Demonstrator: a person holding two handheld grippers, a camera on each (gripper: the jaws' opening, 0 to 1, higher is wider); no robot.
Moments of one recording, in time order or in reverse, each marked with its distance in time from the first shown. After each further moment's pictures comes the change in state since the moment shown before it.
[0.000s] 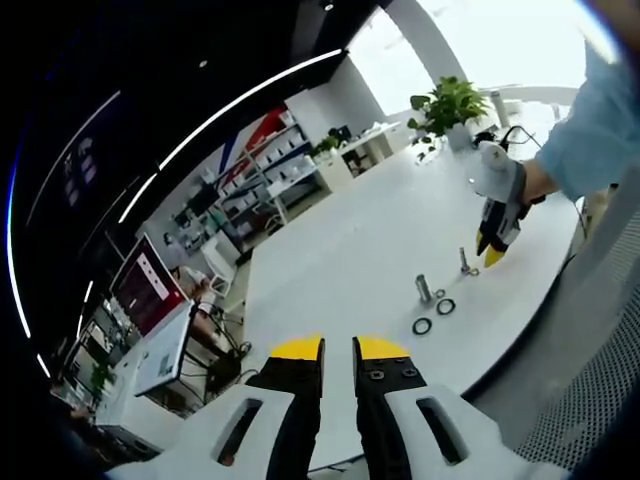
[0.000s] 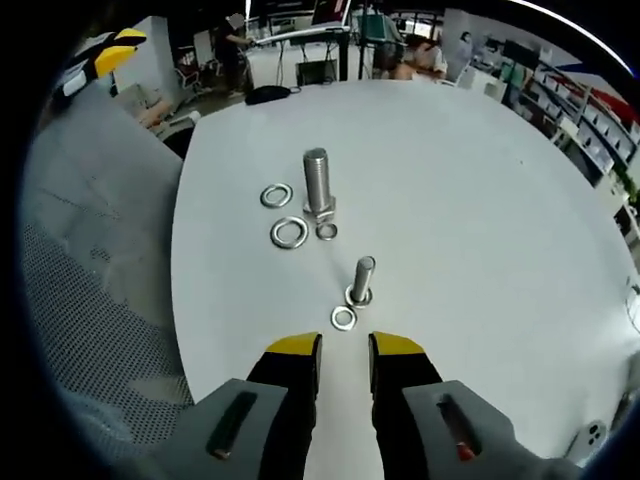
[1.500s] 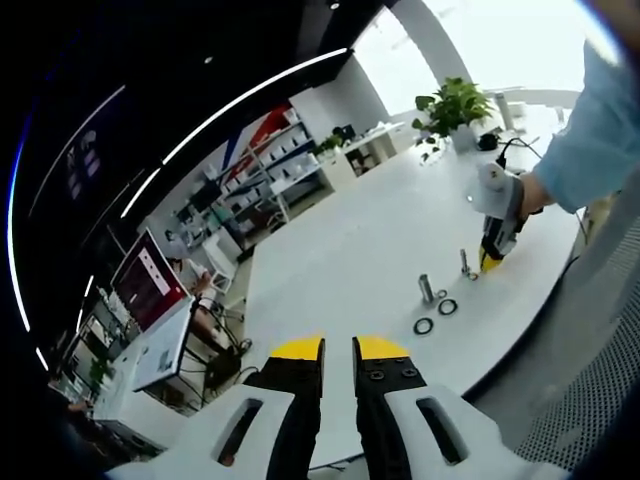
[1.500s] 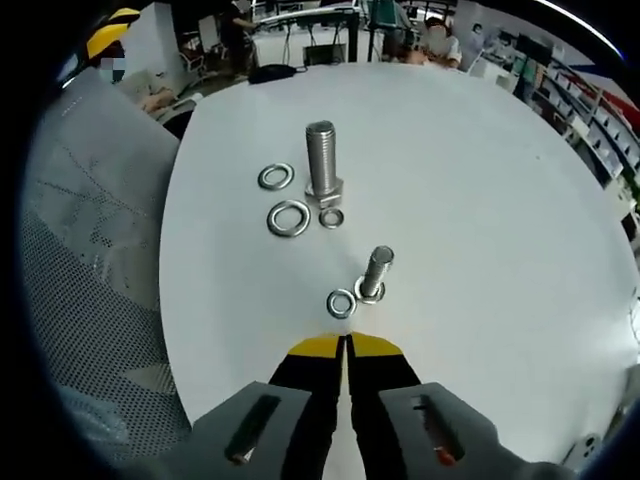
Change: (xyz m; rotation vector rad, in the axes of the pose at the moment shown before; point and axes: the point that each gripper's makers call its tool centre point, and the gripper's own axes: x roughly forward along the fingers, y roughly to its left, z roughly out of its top) left arm 0.000 0.002 -0.002 -0.018 0.004 0.007; right arm 0.017 0.003 -0.007 -0.034 0.068 0.015
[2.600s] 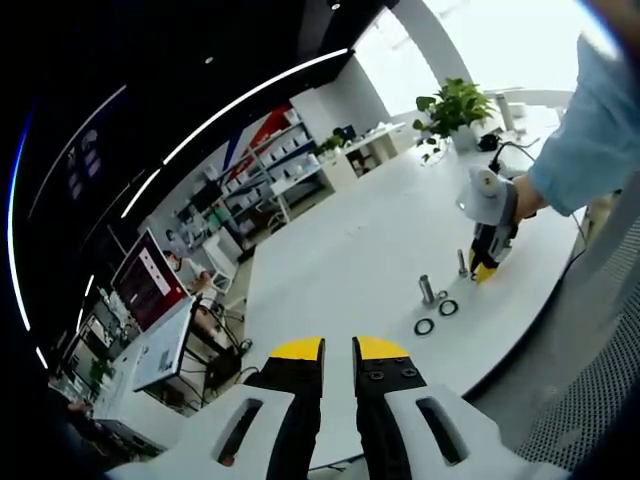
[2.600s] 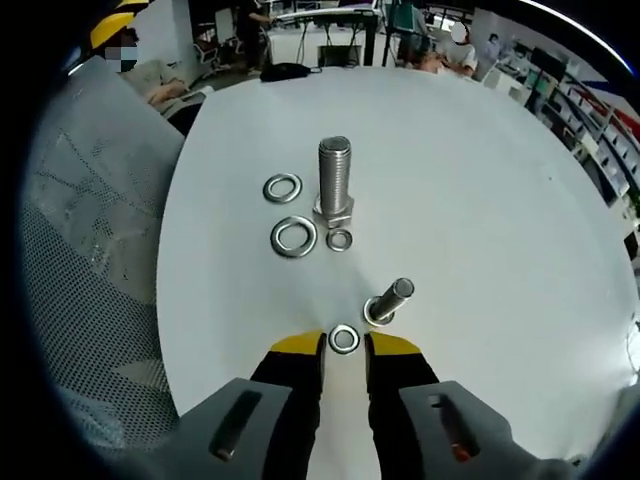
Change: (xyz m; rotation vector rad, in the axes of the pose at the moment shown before) left arm 0.000 0.001 0.000 -0.001 -0.003 0.002; right arm 0.007 0.002 0.013 -0.022 -0.022 0.021
